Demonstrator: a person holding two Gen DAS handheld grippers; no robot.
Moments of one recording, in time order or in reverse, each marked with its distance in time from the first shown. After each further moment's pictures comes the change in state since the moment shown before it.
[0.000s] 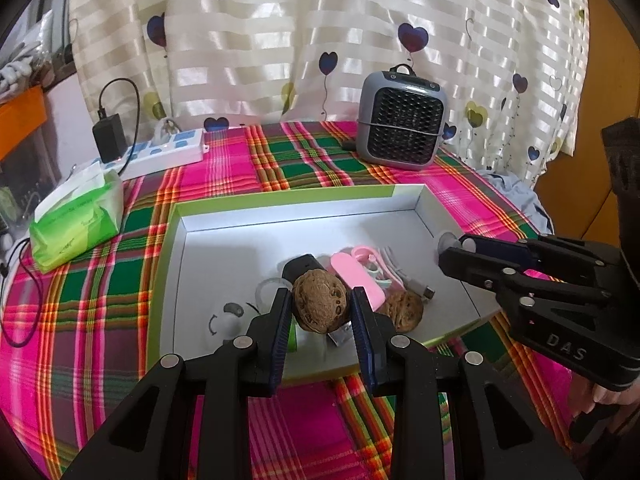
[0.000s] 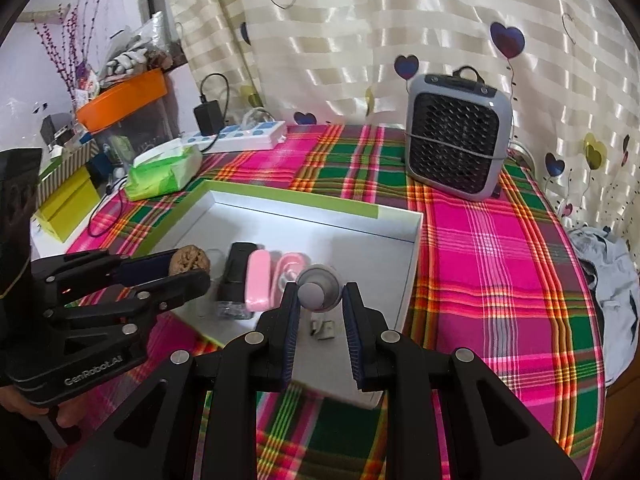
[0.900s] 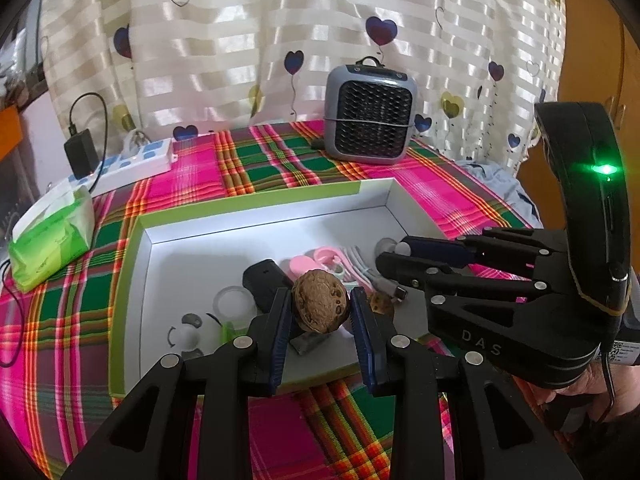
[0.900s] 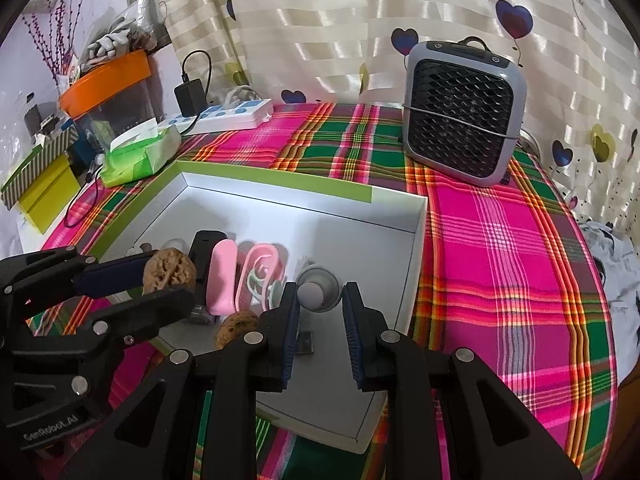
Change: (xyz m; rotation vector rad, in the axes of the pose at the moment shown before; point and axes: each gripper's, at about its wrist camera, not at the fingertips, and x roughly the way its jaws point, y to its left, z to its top) left arm 0.010 -0.021 -0.001 0.069 -0.004 -0.057; right arm 0.030 -0.006 0.000 -0.024 0.041 -0.018
